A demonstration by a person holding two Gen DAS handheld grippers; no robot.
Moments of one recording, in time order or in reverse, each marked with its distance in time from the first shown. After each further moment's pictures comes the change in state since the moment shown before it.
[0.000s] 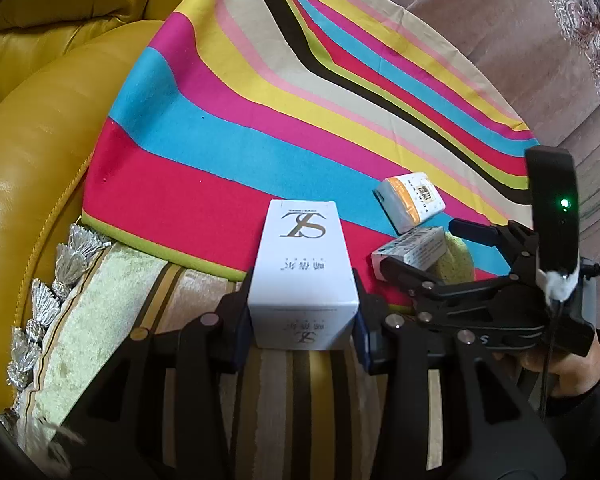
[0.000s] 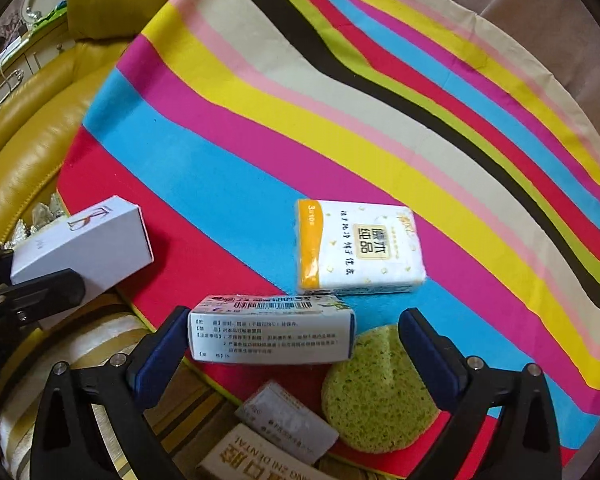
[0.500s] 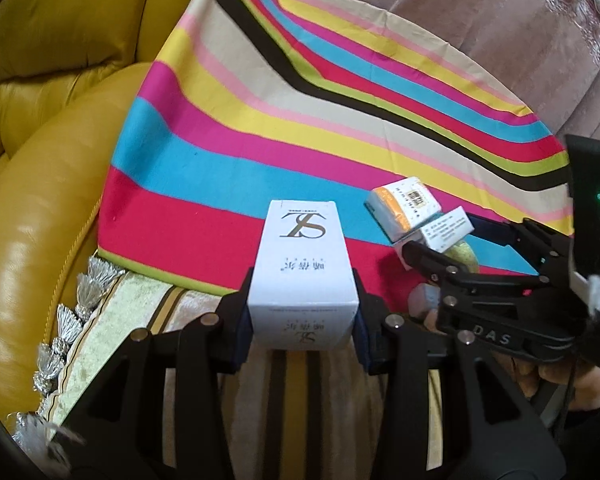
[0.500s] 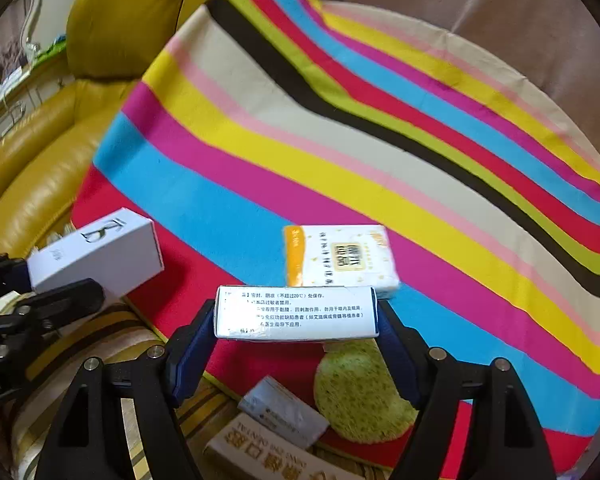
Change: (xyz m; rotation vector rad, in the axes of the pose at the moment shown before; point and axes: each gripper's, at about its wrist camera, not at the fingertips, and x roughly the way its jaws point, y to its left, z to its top) left arm -0.012 -0.034 0.002 0.111 -0.058 0.096; right arm -0.040 -0.011 -0.013 0.092 -0.157 0.004
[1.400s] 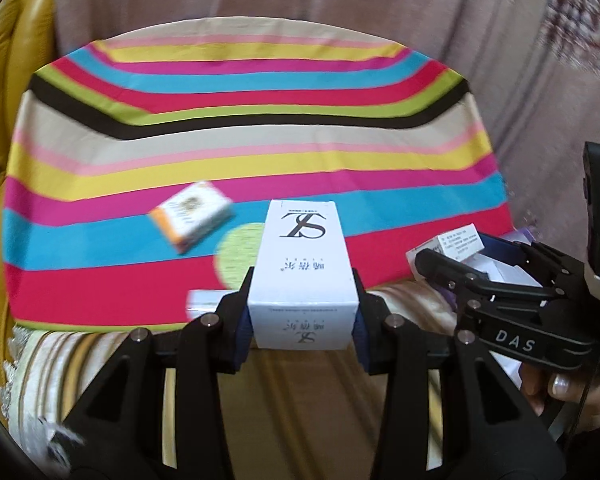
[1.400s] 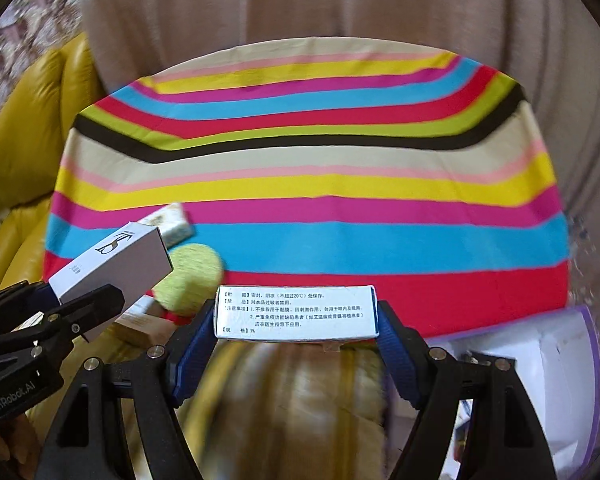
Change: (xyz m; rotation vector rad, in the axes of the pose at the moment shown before) left arm -0.010 -0.180 -0.031 0.364 -0.006 -0.182; right arm -0.113 -0.136 -0.131 0.482 -0.104 -0.170
